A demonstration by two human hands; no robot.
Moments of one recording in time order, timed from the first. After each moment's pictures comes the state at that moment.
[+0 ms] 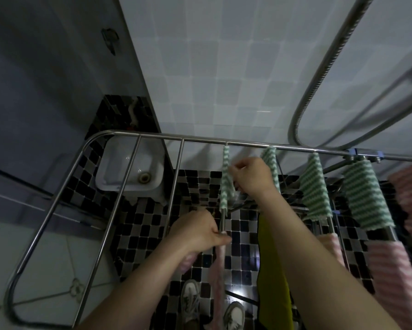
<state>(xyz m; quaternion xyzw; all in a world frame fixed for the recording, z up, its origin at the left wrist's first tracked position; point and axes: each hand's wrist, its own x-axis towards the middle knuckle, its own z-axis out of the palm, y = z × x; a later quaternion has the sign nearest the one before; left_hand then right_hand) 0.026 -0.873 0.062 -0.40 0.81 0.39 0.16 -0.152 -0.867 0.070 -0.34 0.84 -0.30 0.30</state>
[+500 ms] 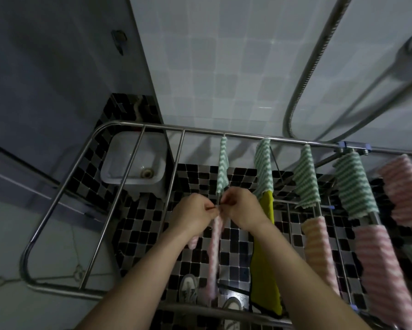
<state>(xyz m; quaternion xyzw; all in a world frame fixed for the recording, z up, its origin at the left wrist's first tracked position) 0.031 -0.844 0.059 -0.48 0.78 0.40 -0.01 -0.103 -0.784 0.047 -0.42 0.78 -0.28 0.37</state>
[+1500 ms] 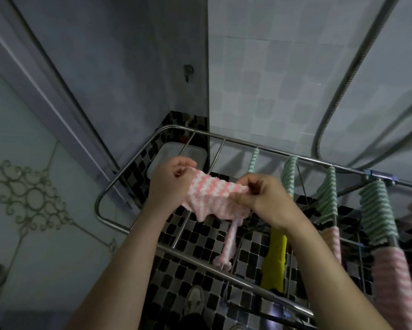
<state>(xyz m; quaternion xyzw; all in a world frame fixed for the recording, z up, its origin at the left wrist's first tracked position) 0.128 -0.787 0.179 -0.55 0.65 0.37 -0.38 -0.066 -0.721 0.166 -0.55 0.61 -0.40 0.41</state>
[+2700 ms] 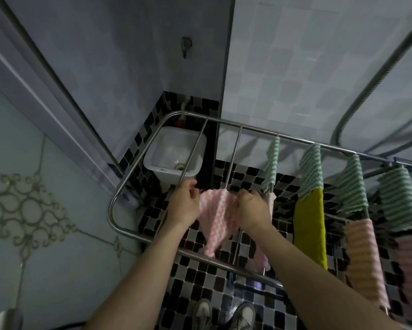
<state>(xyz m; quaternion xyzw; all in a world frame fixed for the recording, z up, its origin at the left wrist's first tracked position) 0.181 -0.857 0.047 -0.61 0.65 0.40 -0.22 0.024 -0.795 0.051 -0.51 0.83 -0.06 0.21</state>
